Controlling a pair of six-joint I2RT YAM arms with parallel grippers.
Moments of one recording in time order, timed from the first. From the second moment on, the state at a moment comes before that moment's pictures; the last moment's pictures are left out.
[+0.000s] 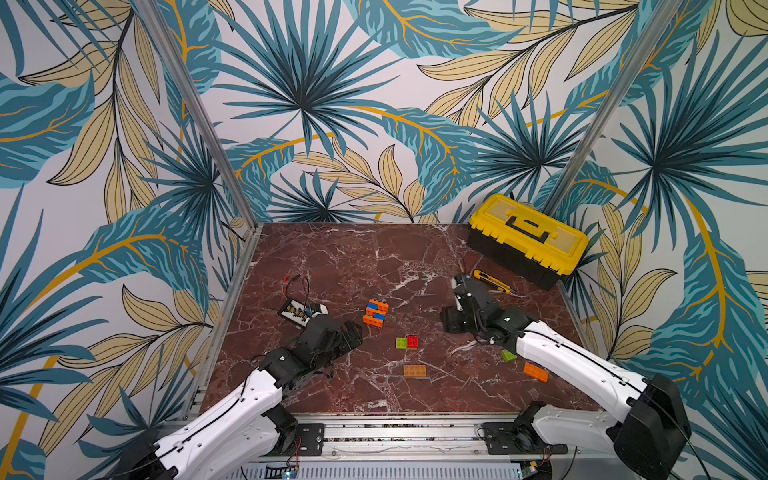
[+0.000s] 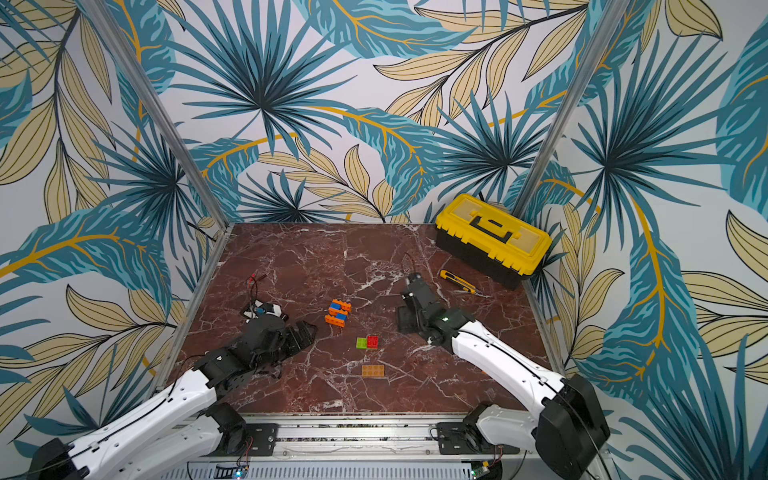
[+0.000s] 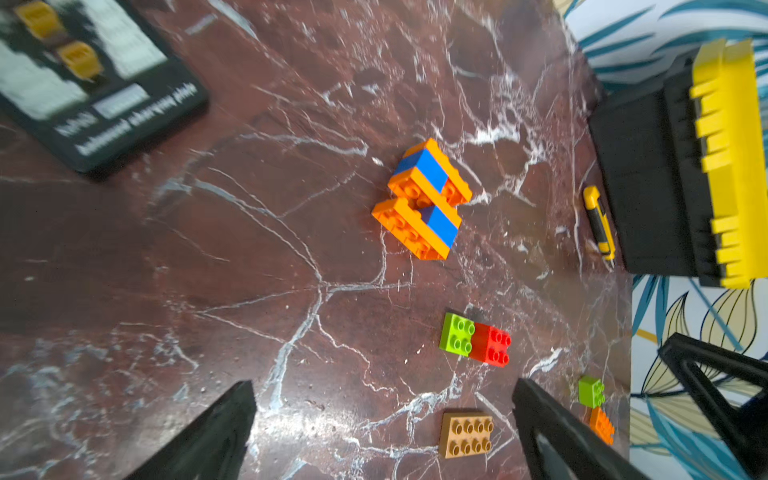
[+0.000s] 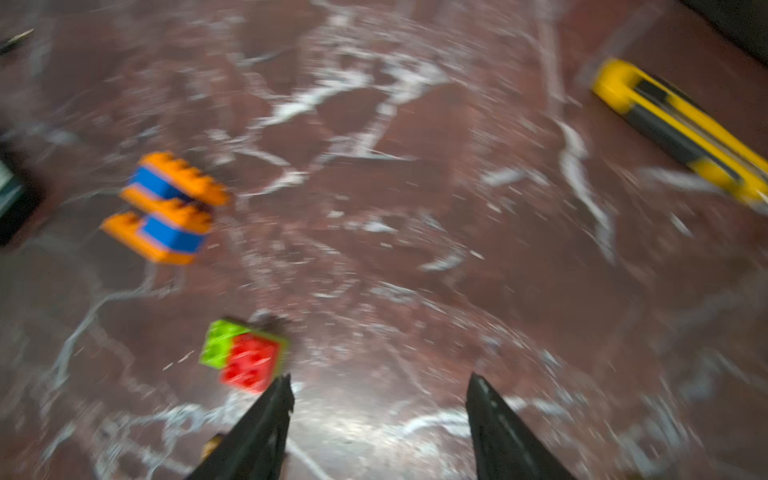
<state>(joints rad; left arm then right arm) -0.64 0.91 0.53 -0.41 -0.05 -1.05 0.49 1.17 0.80 -0.63 0.21 0.55</state>
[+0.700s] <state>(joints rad) -0.89 1.36 0.81 -0.26 0.07 -0.88 -0.01 1.15 0.60 -0.76 -0.02 0.70</state>
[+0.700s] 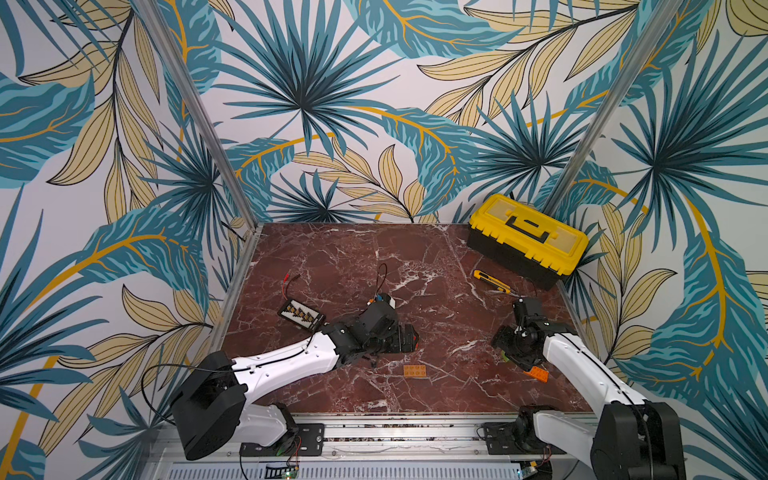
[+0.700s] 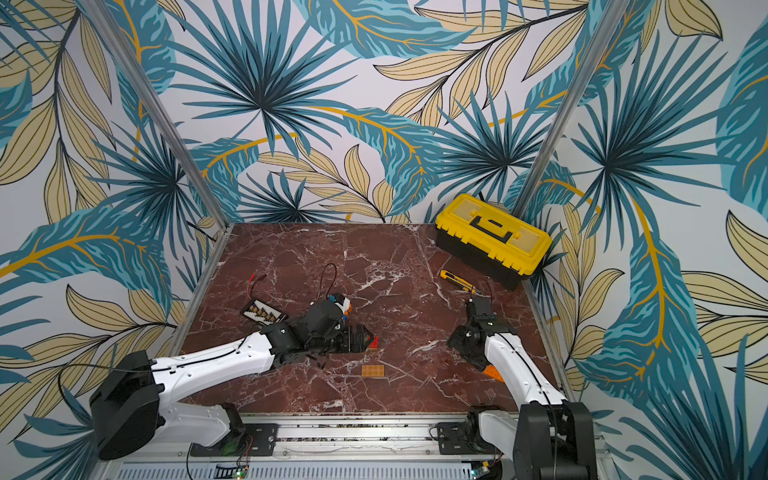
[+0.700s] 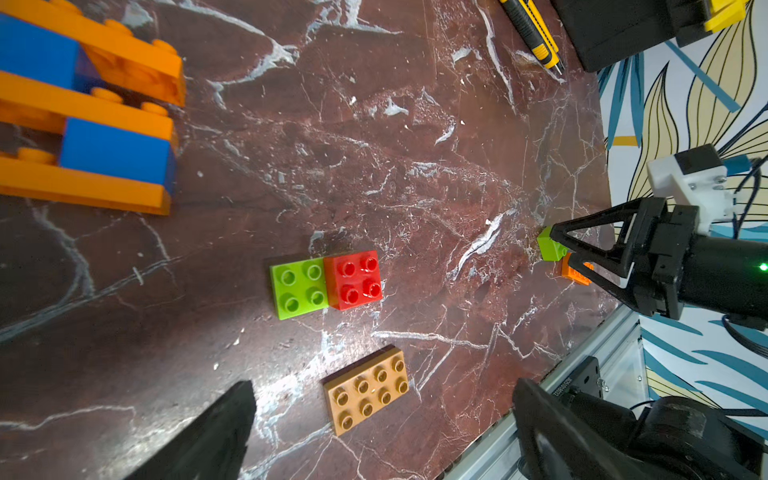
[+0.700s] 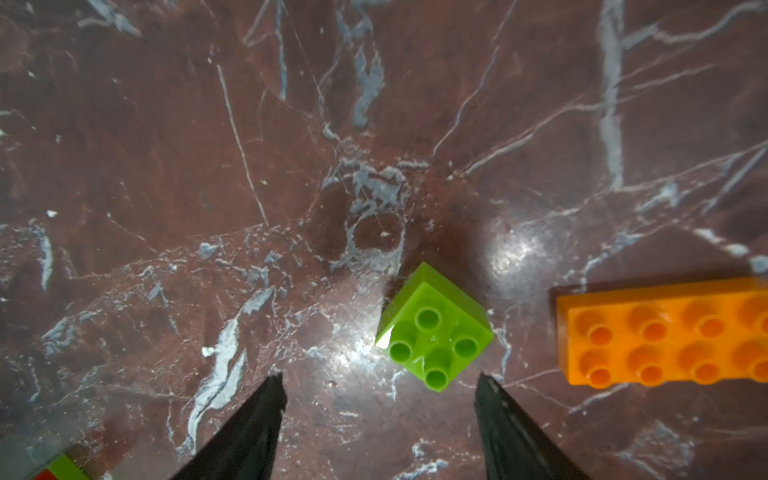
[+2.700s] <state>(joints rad) -0.89 1.32 0.81 -0.22 0.02 -0.91 -0.06 1.32 0.64 -0.69 -0.09 0.61</state>
